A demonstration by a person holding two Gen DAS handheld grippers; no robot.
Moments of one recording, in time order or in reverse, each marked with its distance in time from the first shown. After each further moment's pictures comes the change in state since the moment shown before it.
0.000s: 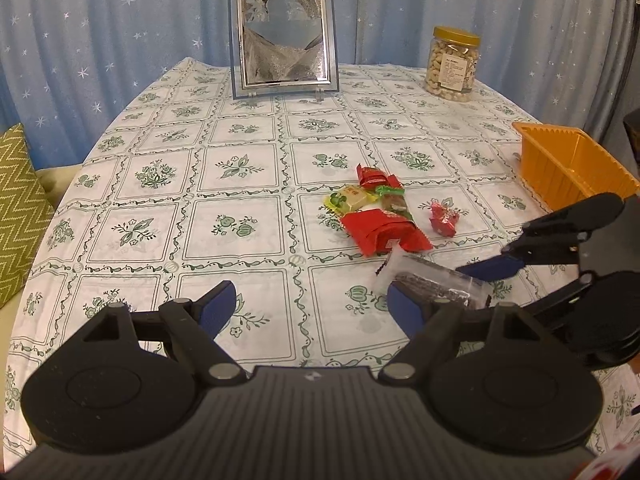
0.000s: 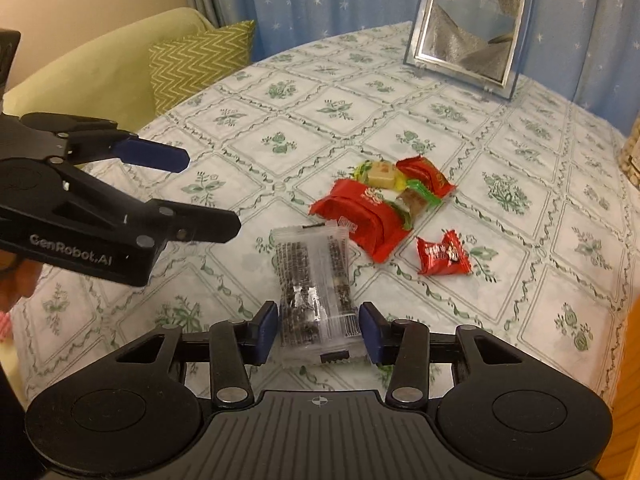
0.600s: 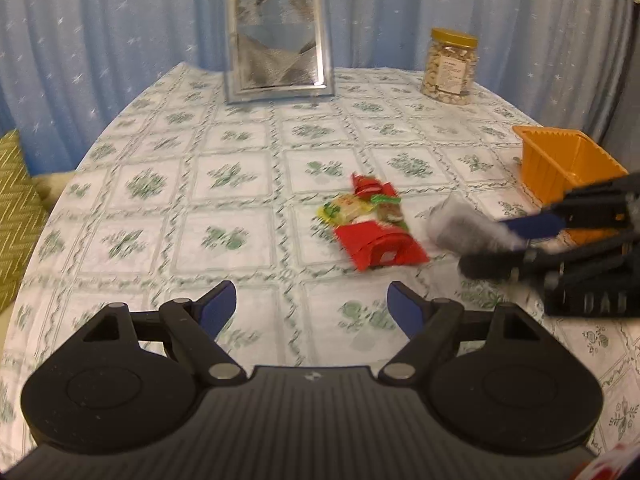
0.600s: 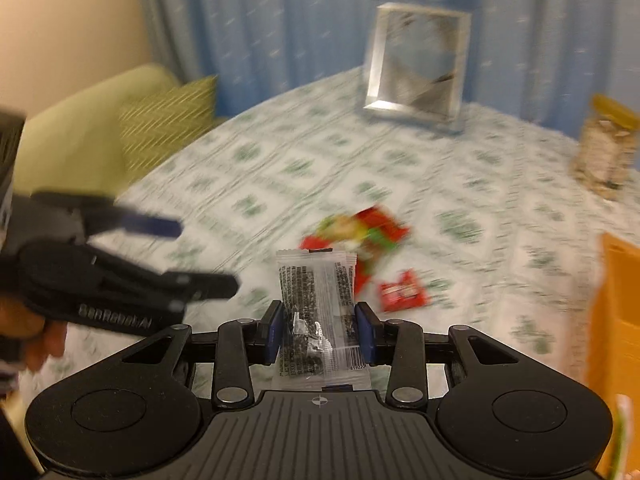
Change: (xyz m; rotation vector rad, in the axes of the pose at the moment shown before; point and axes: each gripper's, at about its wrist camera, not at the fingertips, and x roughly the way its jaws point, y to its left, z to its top) left arm 0.012 -0.009 0.009 0.027 -0.021 -0.010; right arm -0.045 -0.018 0.006 0.168 -0.152 -0.123
